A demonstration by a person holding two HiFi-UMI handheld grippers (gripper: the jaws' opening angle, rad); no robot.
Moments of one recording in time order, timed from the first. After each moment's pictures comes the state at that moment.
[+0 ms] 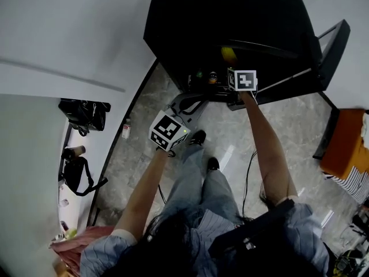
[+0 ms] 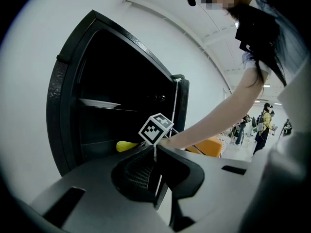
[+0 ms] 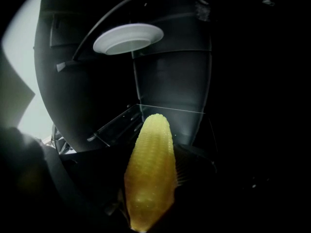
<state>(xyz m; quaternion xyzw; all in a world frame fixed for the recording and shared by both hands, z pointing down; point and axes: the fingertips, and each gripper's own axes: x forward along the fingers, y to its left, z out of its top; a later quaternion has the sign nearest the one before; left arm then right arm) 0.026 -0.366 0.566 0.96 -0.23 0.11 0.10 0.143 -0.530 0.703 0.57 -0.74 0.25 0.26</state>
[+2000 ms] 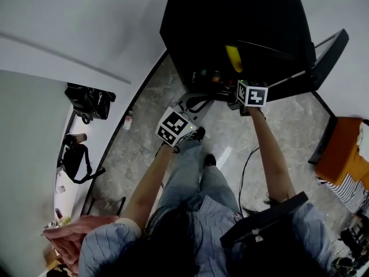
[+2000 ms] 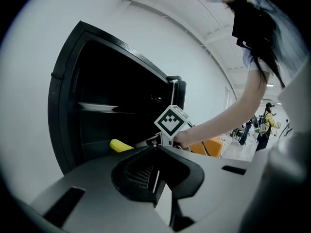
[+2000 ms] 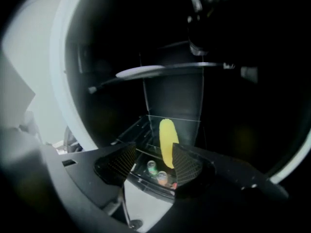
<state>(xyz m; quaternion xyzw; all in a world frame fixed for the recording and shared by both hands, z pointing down) 0.032 -0.343 0.550 0.96 -0.24 0.12 0.11 0.150 -0.473 0.645 0.57 -0.76 0.24 0.22</state>
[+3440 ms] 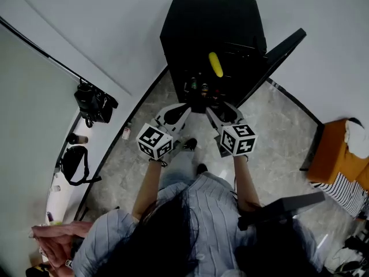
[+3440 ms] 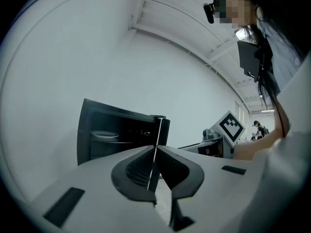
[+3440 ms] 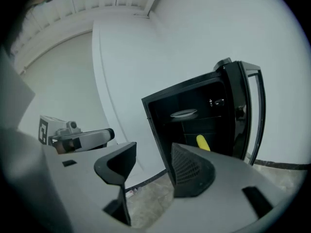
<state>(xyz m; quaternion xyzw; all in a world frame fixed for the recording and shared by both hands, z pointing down) 0.005 -0.220 0.409 0.94 -0.33 0.01 0.11 0.090 -0.235 0.458 0.47 -0.85 0.23 0.07</state>
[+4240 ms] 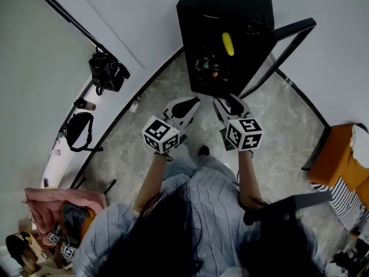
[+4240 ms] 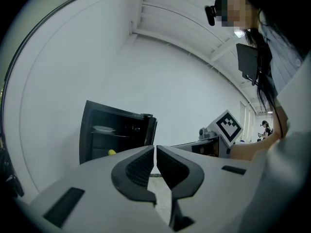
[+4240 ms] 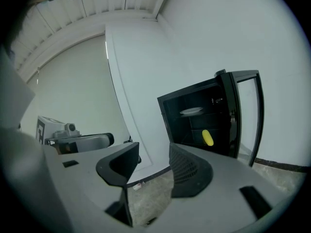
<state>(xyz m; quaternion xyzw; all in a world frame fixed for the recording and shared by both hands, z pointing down) 0.026 -0.099 0.409 0.92 -0.36 0.01 0.12 0.098 -0.131 0.451 0.43 -0.87 0.22 0.07</state>
